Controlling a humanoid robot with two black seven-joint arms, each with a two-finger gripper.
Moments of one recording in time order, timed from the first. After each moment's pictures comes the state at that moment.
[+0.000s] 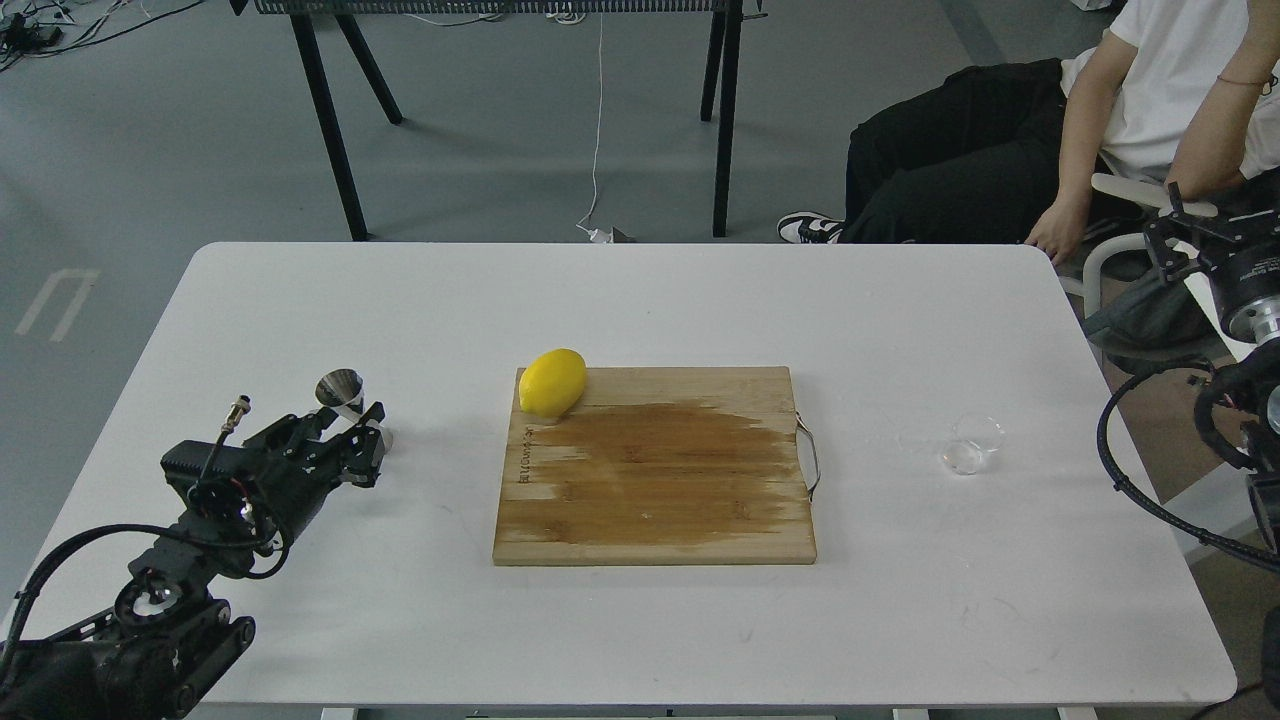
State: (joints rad) left arm -0.31 0.32 -0.86 -0.64 2.18 0.45 -0.28; right arm 0.65 -0.43 1.23 0.43 0.24 0.49 0.12
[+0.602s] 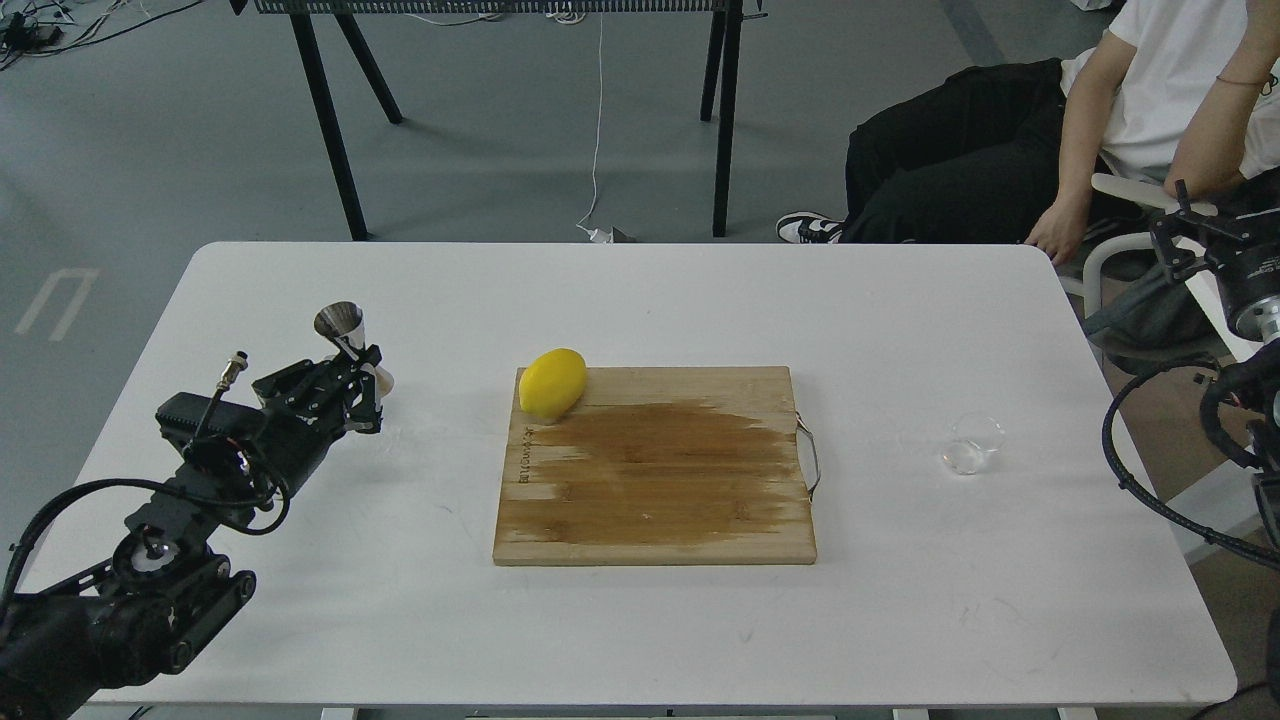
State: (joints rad) left arm -0.39 0.36 -0.85 -0.72 2.18 0.49 -0.28; right arm 0.65 -0.44 1.23 0.43 0.24 0.49 0.13
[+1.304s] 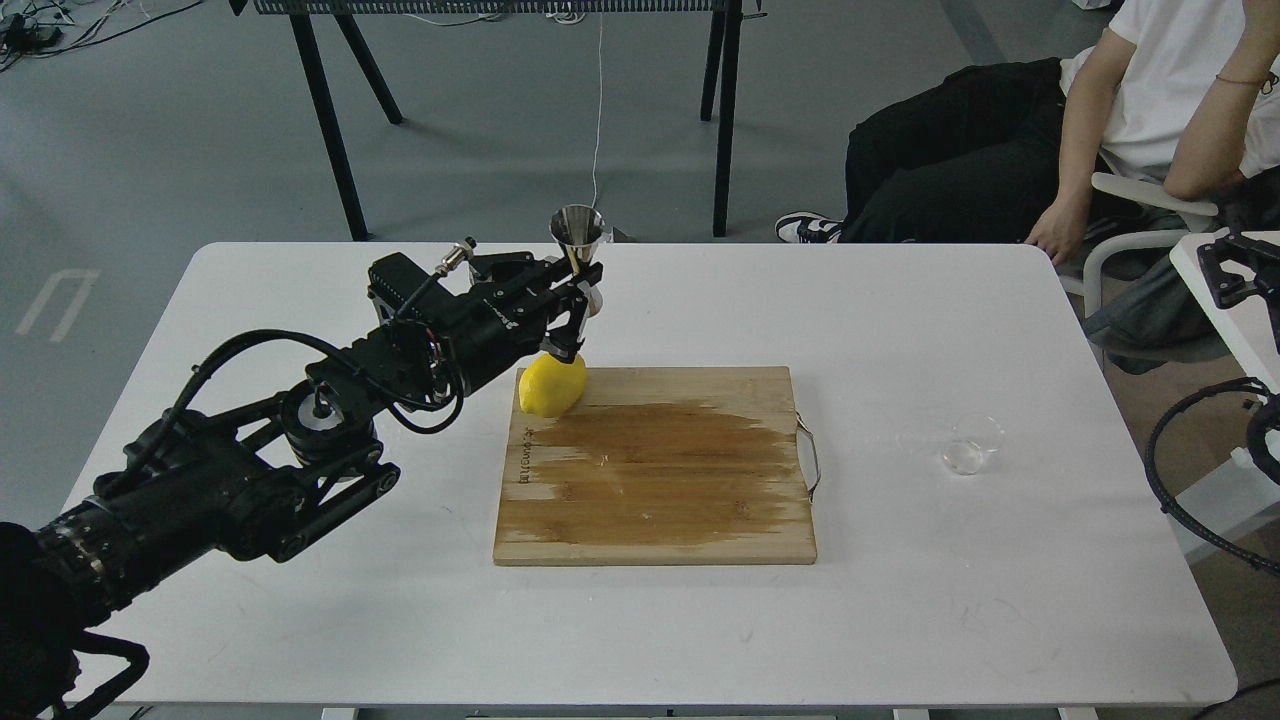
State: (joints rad) left arm -0.75 0.25 -0.42 -0.93 2.18 0.34 -0.18; right arm 0.60 -0.50 1.23 0.43 0.25 0.49 0.13
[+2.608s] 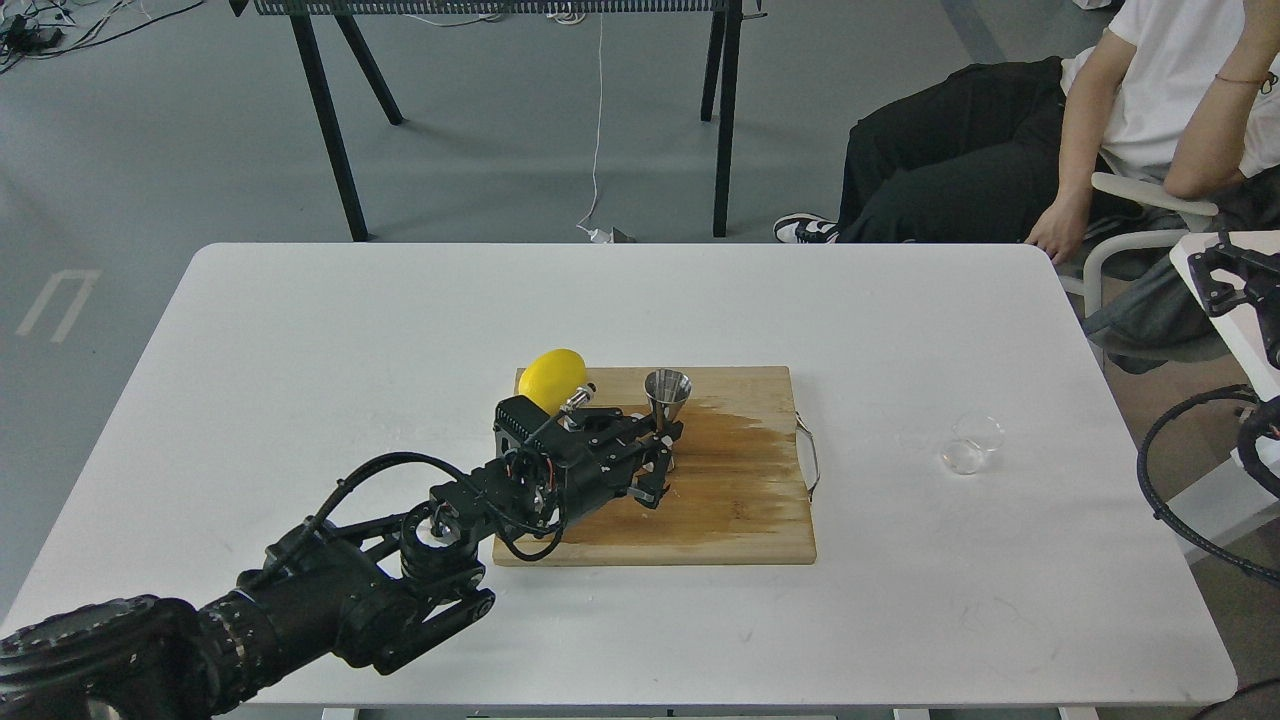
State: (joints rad) left arm -0.61 0.00 -0.34 -0.76 2.18 0.30 -0.15; right arm 0.59 -0.48 1.23 0.43 0.25 0.49 0.13
